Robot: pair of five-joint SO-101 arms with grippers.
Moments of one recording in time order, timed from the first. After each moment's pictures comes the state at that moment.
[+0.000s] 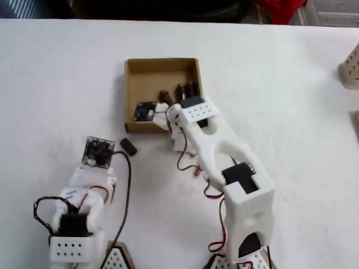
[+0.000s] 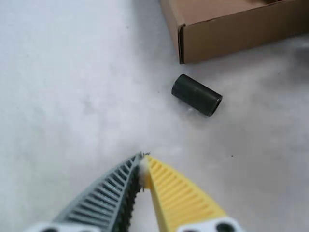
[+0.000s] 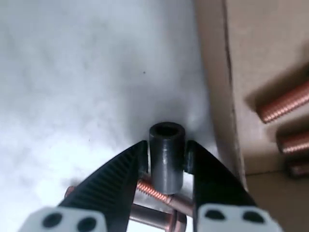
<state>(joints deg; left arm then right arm) -6.1 -98.7 97.2 58.2 -11.3 -24.5 25.6 4.7 65.1 60.2</state>
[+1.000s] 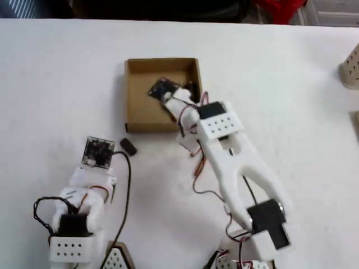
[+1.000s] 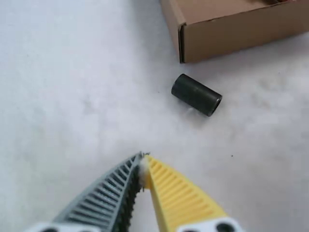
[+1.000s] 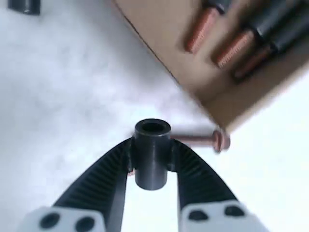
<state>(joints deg) -6.1 -98.7 97.2 58.2 -11.3 -23.1 -2.0 20.0 63.9 35.2</state>
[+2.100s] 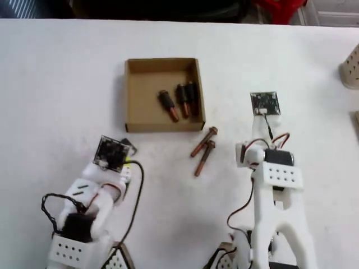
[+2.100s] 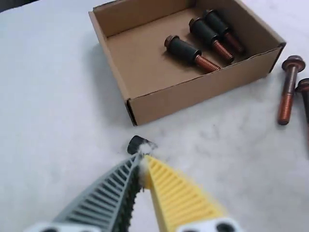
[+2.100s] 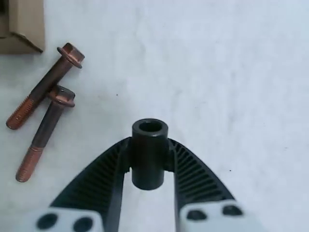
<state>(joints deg) 7.0 -98.7 92.9 51.5 -7.9 4.9 -34.6 55.7 49.6 12.4</state>
